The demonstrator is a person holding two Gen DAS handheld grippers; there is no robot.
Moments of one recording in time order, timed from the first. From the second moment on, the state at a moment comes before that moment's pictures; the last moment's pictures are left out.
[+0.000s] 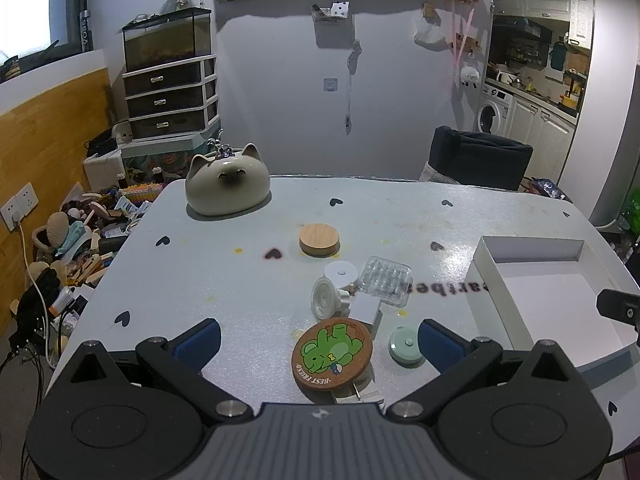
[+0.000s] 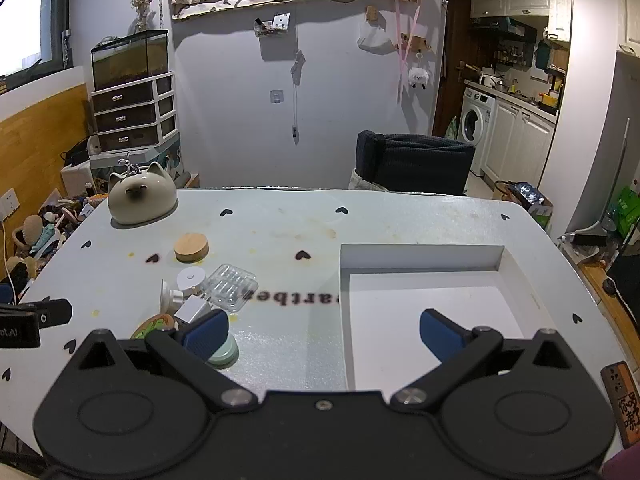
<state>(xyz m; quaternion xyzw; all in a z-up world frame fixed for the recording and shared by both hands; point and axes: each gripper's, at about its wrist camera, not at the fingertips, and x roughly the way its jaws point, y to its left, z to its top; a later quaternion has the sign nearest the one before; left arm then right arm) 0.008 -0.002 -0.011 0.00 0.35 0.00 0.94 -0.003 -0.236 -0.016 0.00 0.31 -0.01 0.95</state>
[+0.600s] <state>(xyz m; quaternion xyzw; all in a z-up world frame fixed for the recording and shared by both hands) 0.010 -0.002 -0.008 0.00 0.35 0.00 0.94 0.000 -0.239 -0.014 0.00 0.31 -0.01 0.95</state>
